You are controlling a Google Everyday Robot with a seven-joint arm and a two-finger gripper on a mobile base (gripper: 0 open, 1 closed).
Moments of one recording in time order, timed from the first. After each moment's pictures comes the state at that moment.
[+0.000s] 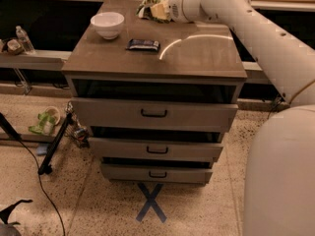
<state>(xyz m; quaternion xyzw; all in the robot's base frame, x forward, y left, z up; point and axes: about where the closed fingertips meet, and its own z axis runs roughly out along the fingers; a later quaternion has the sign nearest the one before) 0.851 -0.022 0.962 -0.30 0.75 0.16 0.57</state>
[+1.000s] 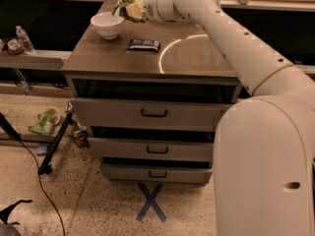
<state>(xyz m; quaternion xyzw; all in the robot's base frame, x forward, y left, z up) 0.869 0.063 0.957 -0.33 0.72 0.20 0.57</state>
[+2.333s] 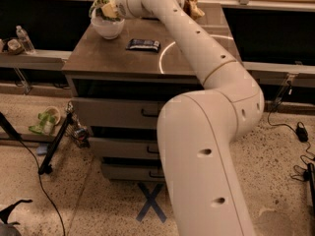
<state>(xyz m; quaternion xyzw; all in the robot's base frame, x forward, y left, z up) 0.913 0.153 0.943 -0.37 0.72 0.20 0.56</state>
